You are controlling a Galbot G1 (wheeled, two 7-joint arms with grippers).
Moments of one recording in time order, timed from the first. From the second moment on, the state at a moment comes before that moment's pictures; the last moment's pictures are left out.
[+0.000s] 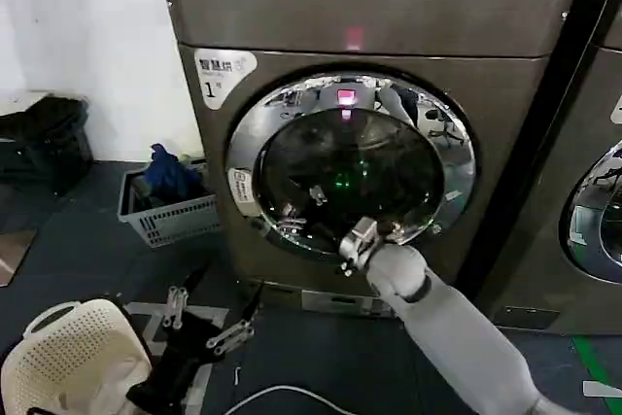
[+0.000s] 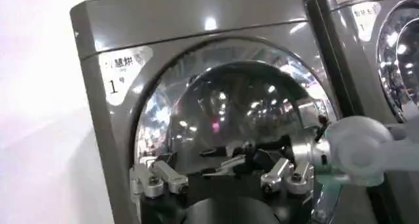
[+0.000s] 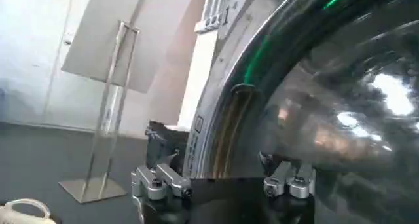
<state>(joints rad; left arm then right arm) 1.72 -1.41 -0.62 -2.45 0.00 -0.05 0.31 -0.46 1.17 -0.19 1.55 0.47 0.00 -0.28</state>
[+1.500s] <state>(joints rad) 1.75 -1.42 -0.66 -2.47 -0.01 -0.06 0.31 -0.28 1.33 -0.29 1.21 0.51 0.15 -0.58</state>
